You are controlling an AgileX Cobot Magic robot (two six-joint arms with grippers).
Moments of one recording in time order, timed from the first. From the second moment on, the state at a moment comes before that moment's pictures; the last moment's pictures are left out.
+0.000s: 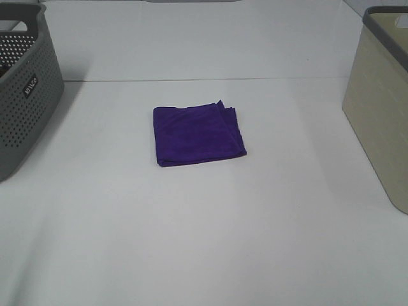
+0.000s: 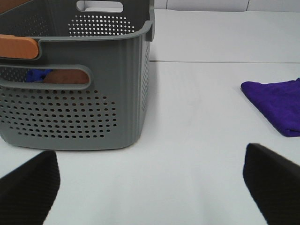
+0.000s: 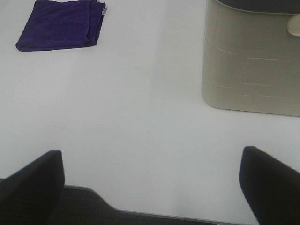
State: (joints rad) left arm 0.05 0.00 -0.50 -0.07 1.03 0.01; right arm 0.05 0.00 -0.46 0.07 1.10 -0.06
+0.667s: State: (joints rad) left arm 0.05 0.00 -0.50 -0.07 1.03 0.01; right arm 0.05 0.00 -0.46 0.07 1.10 -0.06
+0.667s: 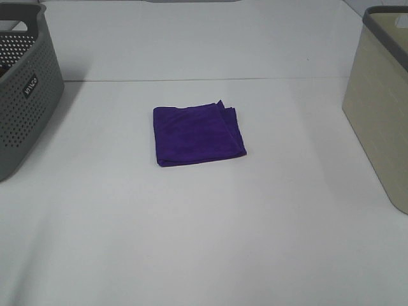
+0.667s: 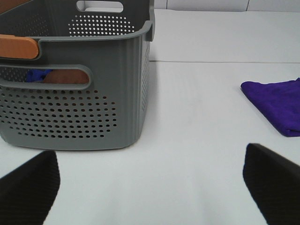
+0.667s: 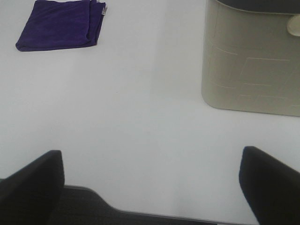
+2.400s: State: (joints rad) left arm 0.05 0.00 -0.50 -0.07 1.03 0.01; right arm 0.05 0.00 -0.46 0.08 1.10 -0.06
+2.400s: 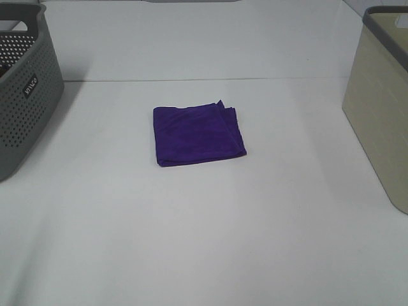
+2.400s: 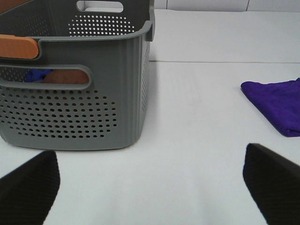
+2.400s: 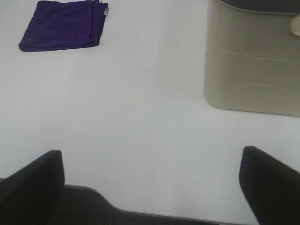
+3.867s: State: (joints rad) left arm 0.05 0.00 -0.50 -0.07 1.03 0.01; right arm 0.05 0.59 -0.76 0.12 1.10 -0.06
